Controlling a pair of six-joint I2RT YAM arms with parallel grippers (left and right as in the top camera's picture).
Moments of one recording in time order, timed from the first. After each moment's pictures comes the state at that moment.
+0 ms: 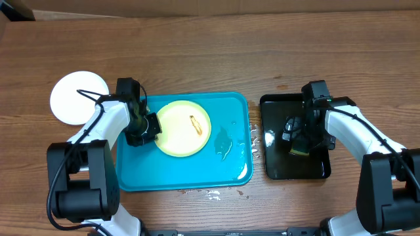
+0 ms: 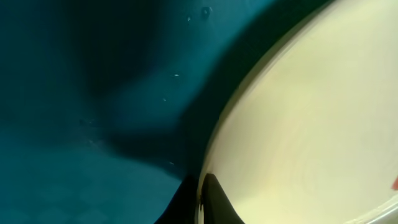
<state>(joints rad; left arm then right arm) 0.03 1.81 1.06 -0.82 0.19 -0.31 0.11 1.70 0.98 -0.80 0.03 0.36</state>
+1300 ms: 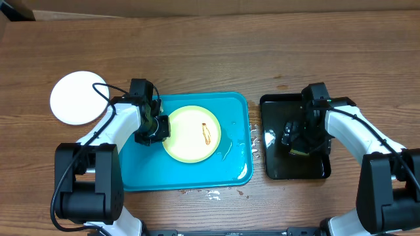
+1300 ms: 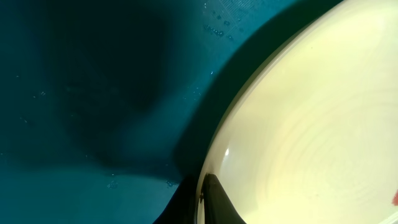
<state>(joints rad) -0.06 1.79 1.03 -0.75 0.16 -0.18 0.11 1.70 0.98 -0.88 -0.07 0.39</state>
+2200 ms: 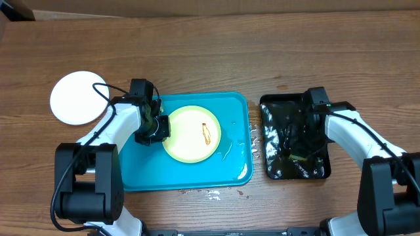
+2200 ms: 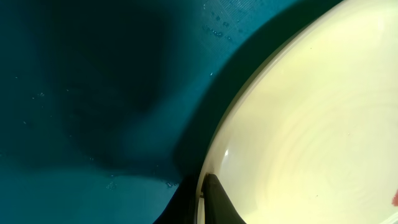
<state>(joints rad) -0.06 1.79 1.03 -0.75 0.16 -0.18 0.12 1.68 0.93 -0.83 -0.09 0.37</state>
